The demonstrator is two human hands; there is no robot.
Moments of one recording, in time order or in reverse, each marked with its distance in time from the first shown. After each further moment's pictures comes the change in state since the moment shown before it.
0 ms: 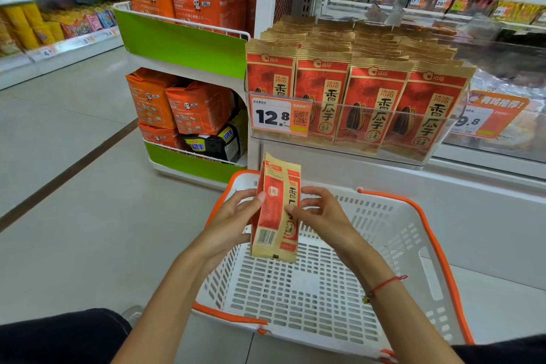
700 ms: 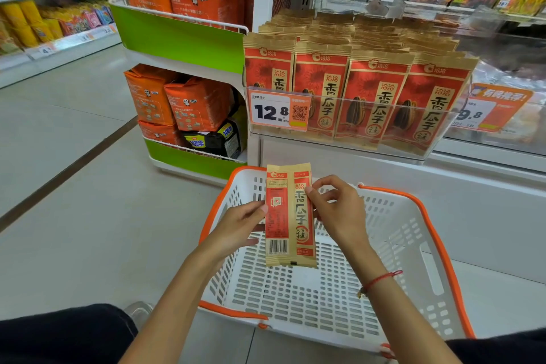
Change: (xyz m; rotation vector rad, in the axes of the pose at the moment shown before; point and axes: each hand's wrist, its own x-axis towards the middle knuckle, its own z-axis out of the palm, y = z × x) left_hand 0.004 -0.012 0.002 0.264 -0.009 -0.071; right_hand 0.010 0.011 -0.005 -0.311 0.430 -0.207
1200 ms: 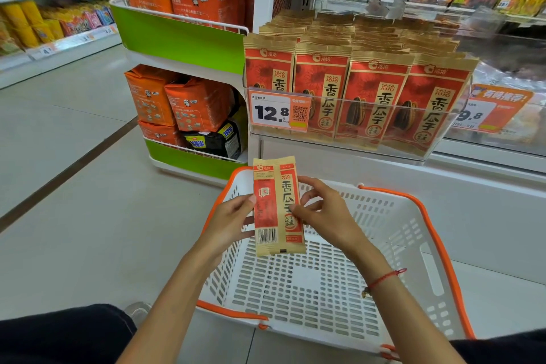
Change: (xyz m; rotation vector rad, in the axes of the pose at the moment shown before) left_hand -0.002 0.003 -0.004 -0.153 0.143 0.019; right_hand 0.001 -0.004 0.000 0.087 -0.388 -0.017
